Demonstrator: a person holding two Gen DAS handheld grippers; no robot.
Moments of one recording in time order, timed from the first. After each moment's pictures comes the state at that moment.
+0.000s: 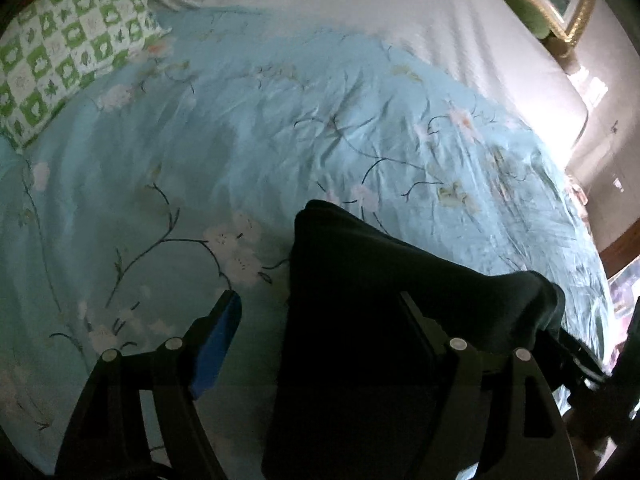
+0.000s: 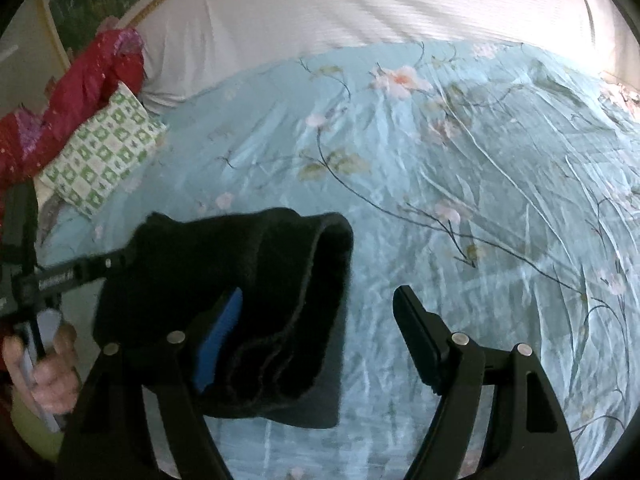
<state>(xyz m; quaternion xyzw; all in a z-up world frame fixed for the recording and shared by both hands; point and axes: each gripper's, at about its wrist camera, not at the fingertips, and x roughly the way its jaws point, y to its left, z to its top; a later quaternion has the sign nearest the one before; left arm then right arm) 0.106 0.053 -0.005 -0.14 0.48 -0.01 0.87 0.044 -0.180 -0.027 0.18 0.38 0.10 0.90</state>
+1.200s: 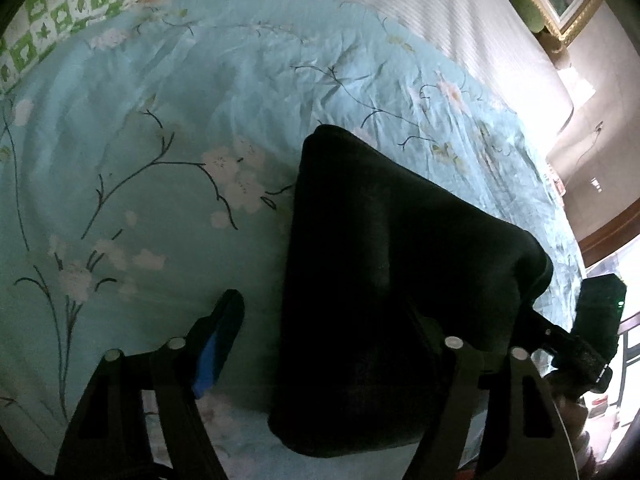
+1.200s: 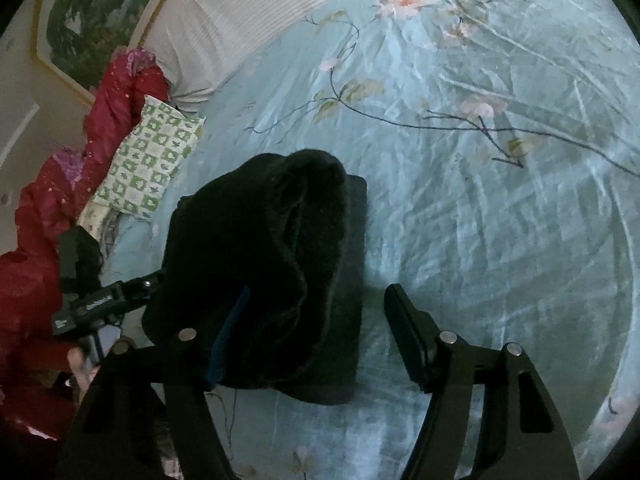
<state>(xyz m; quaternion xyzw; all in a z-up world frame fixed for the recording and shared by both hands) 0.078 0.065 -0.035 -0.18 0.51 -0.07 0.84 0.053 -0.203 -0.083 0.33 0.40 0.23 0.82</state>
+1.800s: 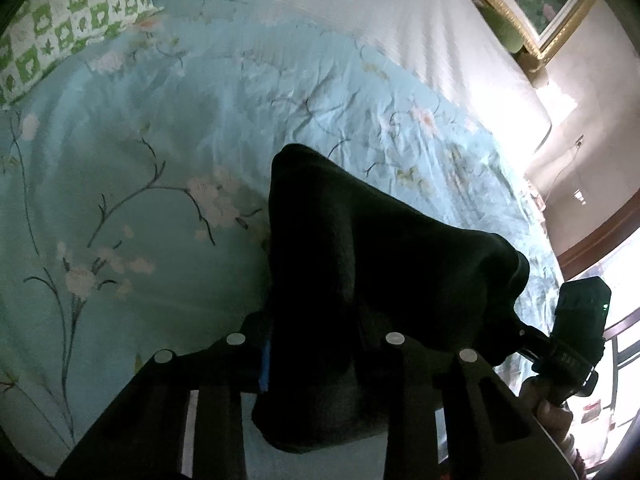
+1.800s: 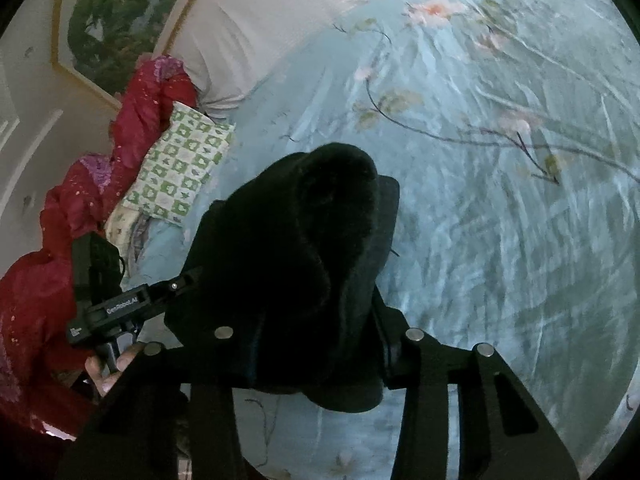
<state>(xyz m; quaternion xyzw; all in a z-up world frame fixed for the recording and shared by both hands) 0.058 0.064 -0.001 -0.20 0.47 -0.08 0.86 0.051 -0.198 -0.057 0.34 0.37 0.27 0.82</state>
